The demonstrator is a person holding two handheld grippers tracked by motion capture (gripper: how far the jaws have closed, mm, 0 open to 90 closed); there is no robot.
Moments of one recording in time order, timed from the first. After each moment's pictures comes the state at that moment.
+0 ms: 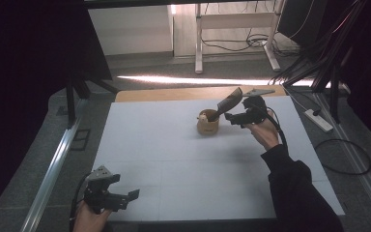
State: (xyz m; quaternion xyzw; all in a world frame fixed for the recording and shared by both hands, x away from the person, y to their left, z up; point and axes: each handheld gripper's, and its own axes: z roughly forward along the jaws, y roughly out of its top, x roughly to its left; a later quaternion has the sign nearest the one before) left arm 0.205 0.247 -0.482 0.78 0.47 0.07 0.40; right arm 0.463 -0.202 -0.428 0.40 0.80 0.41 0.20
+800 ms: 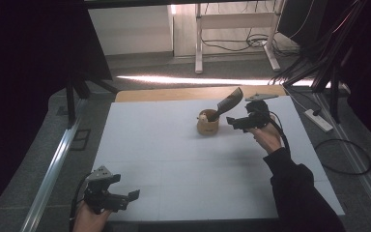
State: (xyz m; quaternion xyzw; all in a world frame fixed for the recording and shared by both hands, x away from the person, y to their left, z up) left arm 0.205 0.246 -0.482 0.79 0.47 0.06 0.40; right arm 0.451 -0.210 -0.434 0.40 0.79 0.41 0.19
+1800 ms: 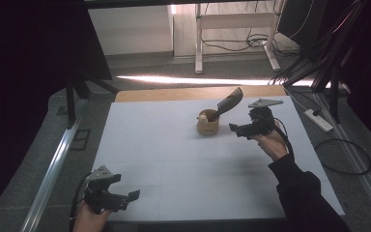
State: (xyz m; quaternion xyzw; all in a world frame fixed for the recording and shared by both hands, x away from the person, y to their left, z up) left arm 0.205 0.246 -0.482 0.79 0.46 0.06 0.40; right arm 0.423 -0.217 -0.428 0.39 0.80 0.41 0.20
